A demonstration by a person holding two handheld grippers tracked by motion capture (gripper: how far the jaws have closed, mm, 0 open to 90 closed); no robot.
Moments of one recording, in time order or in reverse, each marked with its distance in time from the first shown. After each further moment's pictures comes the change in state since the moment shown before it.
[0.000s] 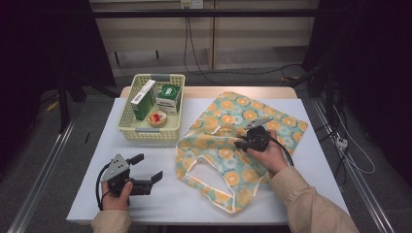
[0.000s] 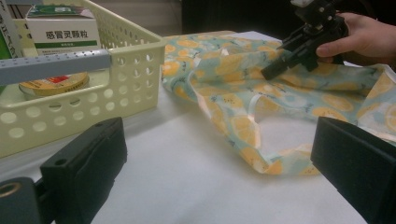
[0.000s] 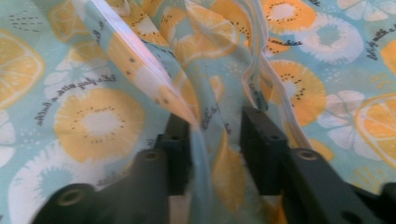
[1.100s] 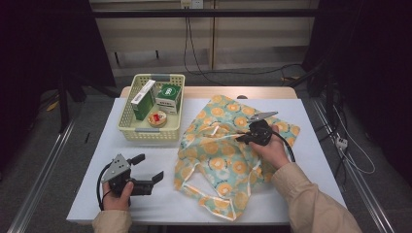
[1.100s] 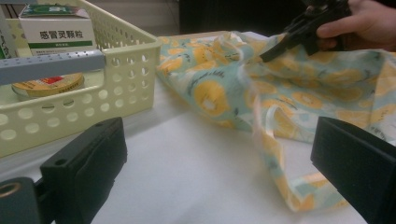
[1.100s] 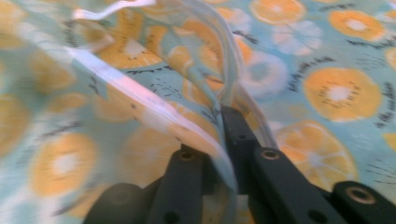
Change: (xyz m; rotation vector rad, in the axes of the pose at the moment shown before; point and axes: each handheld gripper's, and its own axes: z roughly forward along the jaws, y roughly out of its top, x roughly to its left) left arm -0.001 0.001 0.001 -0.002 -0.010 0.003; right arm -0.005 0.016 -0.014 -0.070 0.074 0.050
